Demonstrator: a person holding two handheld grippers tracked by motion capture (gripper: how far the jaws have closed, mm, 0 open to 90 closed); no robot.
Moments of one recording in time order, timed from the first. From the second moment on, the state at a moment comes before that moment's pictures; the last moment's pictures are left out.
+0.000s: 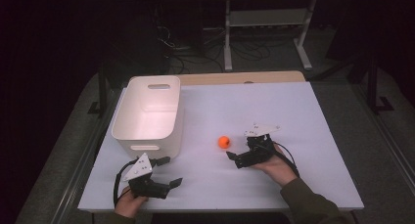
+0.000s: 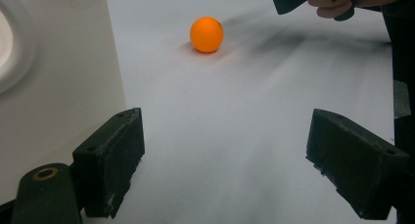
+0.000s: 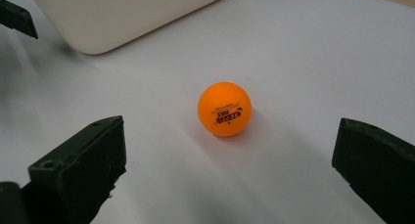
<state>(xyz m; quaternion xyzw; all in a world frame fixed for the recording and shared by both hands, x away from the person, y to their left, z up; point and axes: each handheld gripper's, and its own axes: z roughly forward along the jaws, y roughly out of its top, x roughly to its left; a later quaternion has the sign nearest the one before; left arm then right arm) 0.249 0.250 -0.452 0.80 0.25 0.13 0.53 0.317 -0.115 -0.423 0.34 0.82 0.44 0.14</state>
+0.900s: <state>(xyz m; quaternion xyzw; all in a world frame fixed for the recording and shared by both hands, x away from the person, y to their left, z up) 0.248 0.250 -0.452 0.80 0.25 0.13 0.53 0.327 -0.102 -0.420 0.34 0.82 0.45 0.14</state>
